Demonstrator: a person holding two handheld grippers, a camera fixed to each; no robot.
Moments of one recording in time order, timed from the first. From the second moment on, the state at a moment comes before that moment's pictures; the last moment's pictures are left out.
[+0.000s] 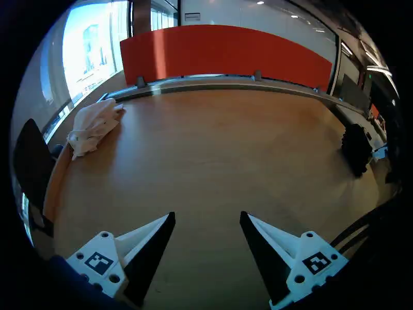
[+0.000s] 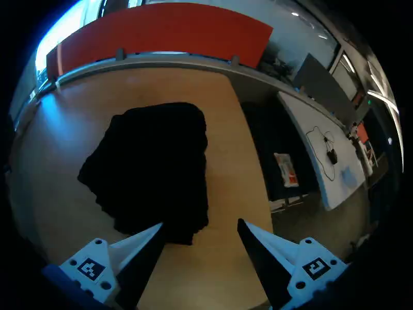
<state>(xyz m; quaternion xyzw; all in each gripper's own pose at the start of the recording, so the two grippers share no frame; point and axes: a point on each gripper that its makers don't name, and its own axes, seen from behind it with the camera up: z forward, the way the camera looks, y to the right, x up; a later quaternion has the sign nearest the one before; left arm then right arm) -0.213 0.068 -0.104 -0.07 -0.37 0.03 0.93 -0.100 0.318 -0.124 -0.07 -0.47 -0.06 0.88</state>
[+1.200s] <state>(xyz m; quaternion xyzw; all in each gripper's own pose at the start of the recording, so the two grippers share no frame) -0.185 0.060 -0.083 -0.06 -0.33 0.03 0.94 0.039 0.247 -0.061 -0.09 -0.18 0.01 0.98</state>
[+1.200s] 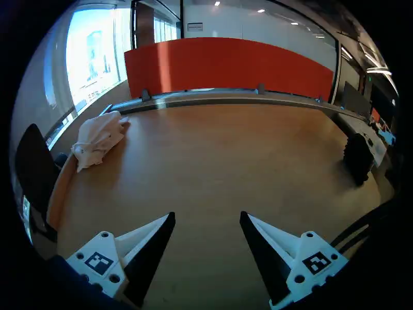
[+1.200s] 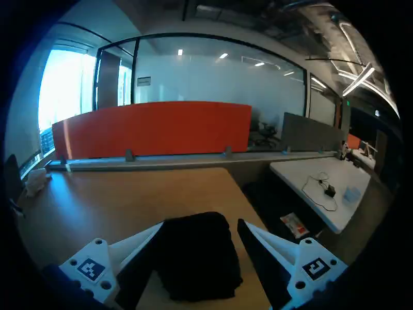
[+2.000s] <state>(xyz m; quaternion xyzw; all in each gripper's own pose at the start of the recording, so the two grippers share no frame) -0.122 0.045 -0.032 -0.04 -0.22 0.00 0.97 0.085 0.209 -0.048 -0.07 -0.10 0.01 0.99</state>
